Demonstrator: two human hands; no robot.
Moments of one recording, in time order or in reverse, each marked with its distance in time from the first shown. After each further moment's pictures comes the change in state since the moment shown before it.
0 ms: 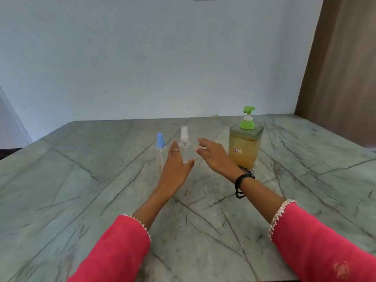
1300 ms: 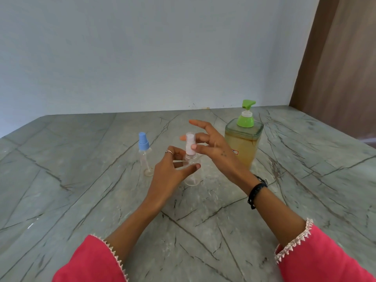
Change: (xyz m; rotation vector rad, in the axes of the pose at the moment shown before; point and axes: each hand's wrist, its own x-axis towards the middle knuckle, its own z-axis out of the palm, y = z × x) left_hand -0.004 0.017 0.004 -0.286 0.000 -0.021; right_hand 0.000 0.009 -0.018 0.527 0.000 -0.150
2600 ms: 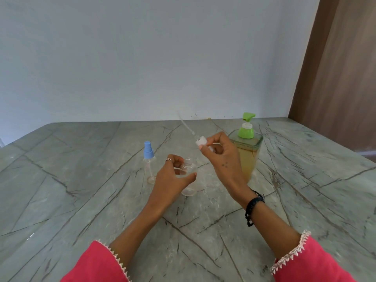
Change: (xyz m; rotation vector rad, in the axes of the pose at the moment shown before) left_hand 0.000 0.000 -0.007 0.023 0.017 0.006; right_hand -0.008 -0.002 0.008 -0.021 0.420 -0.088
